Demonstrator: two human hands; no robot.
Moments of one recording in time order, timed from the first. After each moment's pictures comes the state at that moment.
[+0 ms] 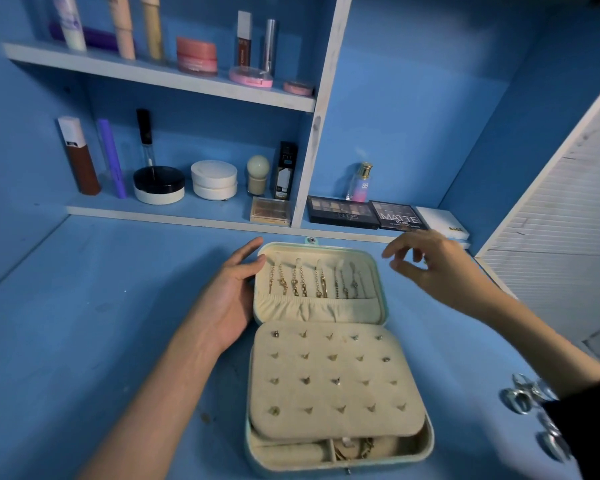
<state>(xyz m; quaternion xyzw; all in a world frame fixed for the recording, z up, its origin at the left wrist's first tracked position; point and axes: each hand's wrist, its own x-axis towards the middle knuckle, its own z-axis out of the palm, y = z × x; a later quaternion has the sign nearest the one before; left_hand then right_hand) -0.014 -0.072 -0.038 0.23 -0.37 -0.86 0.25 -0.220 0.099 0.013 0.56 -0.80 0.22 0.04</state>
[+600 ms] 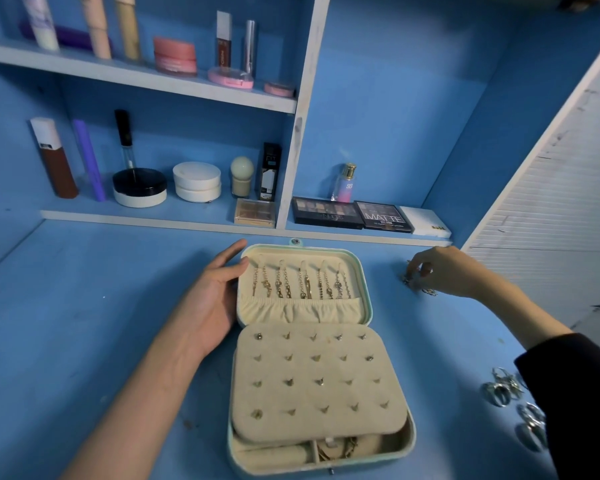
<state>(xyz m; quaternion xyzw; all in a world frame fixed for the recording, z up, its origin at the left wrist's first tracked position) -0.016 -0.071 -0.037 0.24 -0.37 -0.86 0.26 -0.287 0.115 0.001 0.40 -0.91 -0.01 -0.07</state>
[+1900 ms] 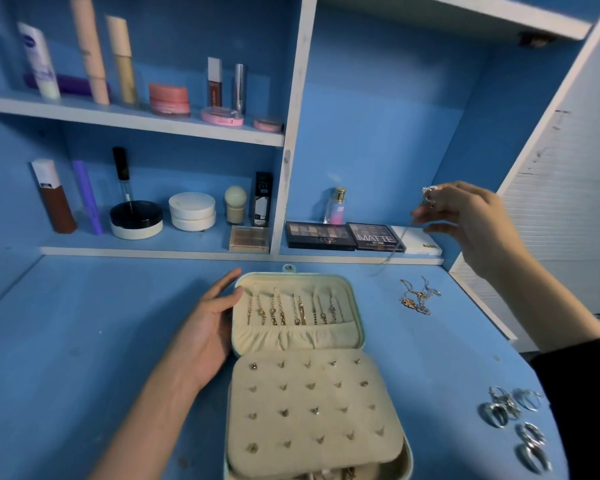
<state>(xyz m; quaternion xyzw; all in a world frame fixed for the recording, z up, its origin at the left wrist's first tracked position) -0.014 -0.069 -0.035 0.24 -0.38 -0.86 0.25 -0.242 0.102 0.090 0.28 -0.70 0.65 -0.09</state>
